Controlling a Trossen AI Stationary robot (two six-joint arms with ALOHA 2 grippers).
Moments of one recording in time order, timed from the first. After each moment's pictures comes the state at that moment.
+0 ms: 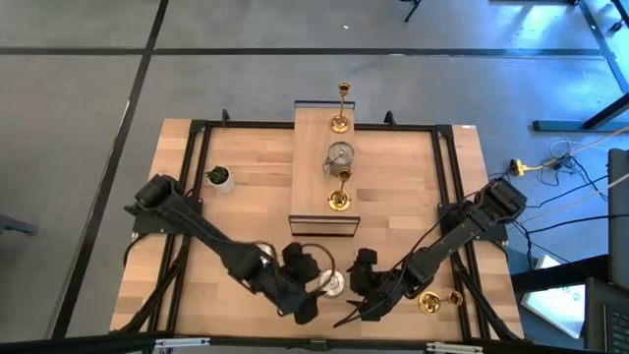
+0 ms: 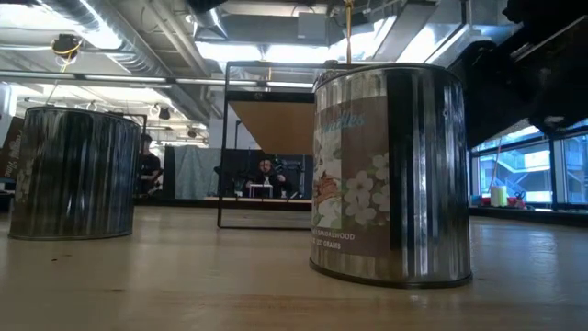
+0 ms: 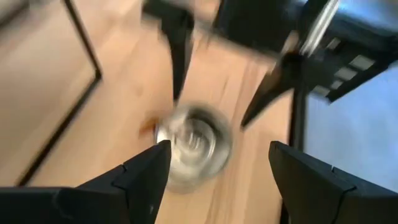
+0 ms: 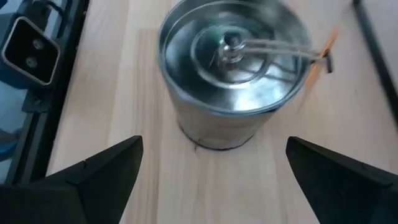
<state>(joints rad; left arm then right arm) -0.58 1.86 1.51 -0.47 -0.49 -0.82 0.72 1.78 1.04 -0.22 0.41 0.59</state>
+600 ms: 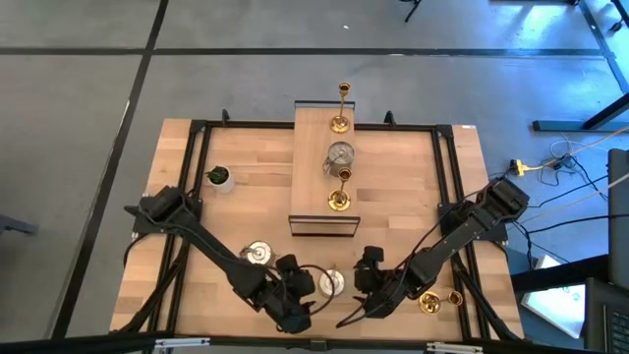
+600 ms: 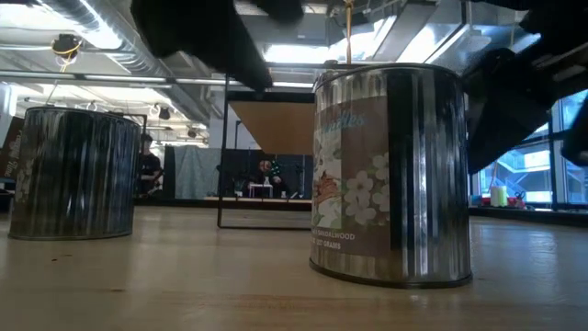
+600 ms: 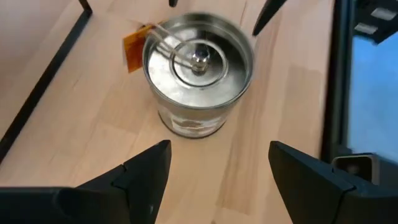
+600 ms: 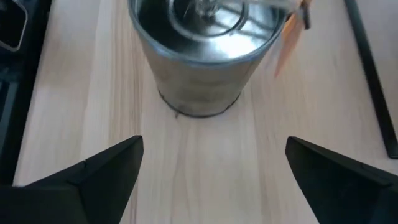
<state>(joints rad) -0.63 1.97 1.51 -0.55 -0.48 -0.85 0.73 1.76 1.04 -0.35 0.41 0.63</state>
